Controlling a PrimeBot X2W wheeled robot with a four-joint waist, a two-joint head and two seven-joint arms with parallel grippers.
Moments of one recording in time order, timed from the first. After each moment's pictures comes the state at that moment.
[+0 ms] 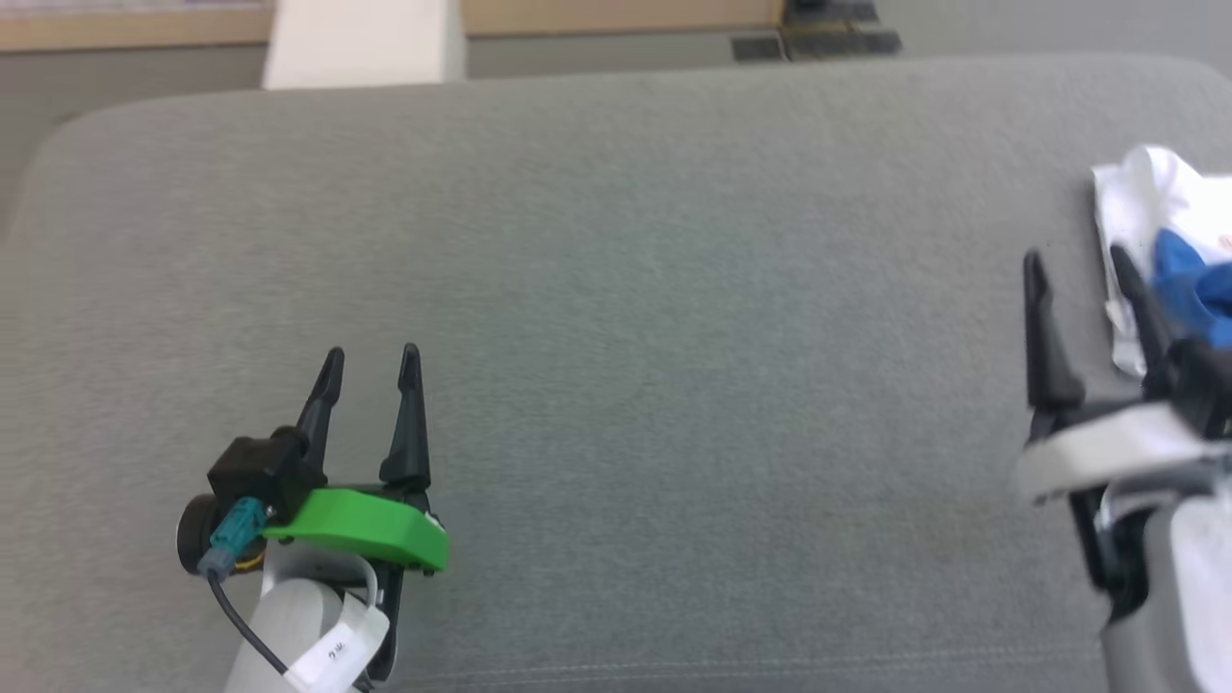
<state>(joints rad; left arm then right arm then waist) -0.20 0.06 -0.03 0.20 -0.23 -0.09 -0.26 -0.28 -0.15 -0.09 0.18 0.10 0.13 -0.19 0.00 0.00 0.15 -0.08</state>
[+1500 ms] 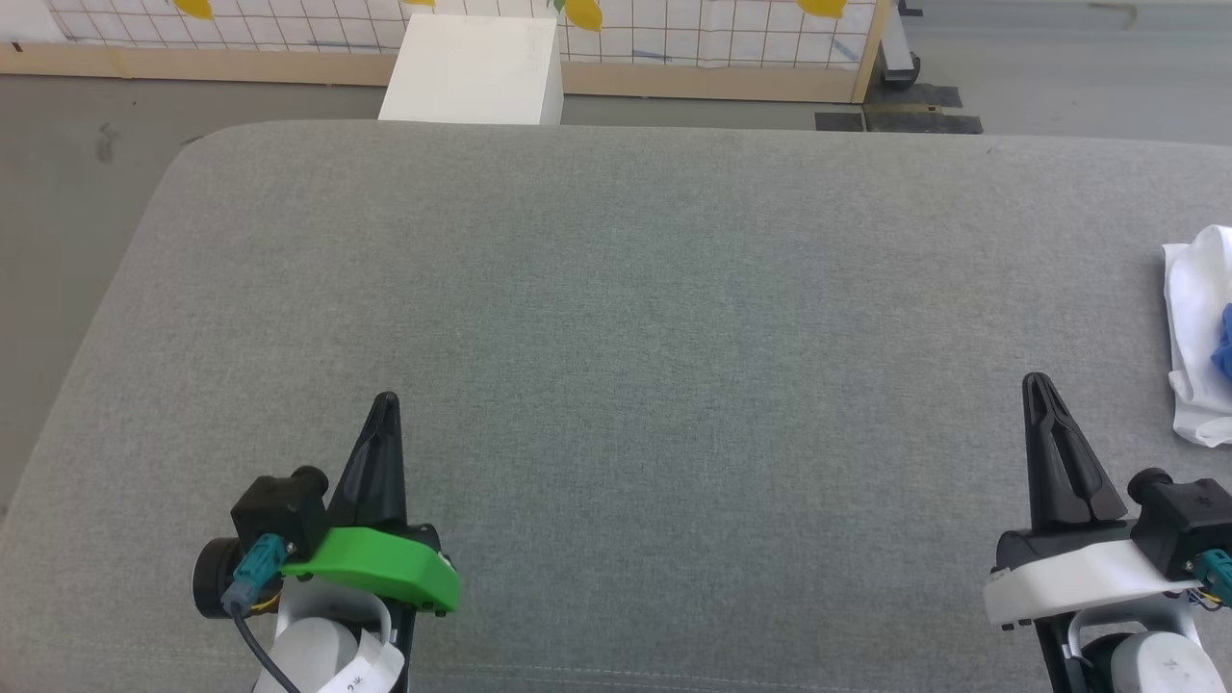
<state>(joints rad) -0.13 0.05 -0.05 0.21 -0.22 -0.07 -0.26 -0.02 -0.05 -0.09 0.01 0.07 0.13 -0.20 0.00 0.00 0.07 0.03</state>
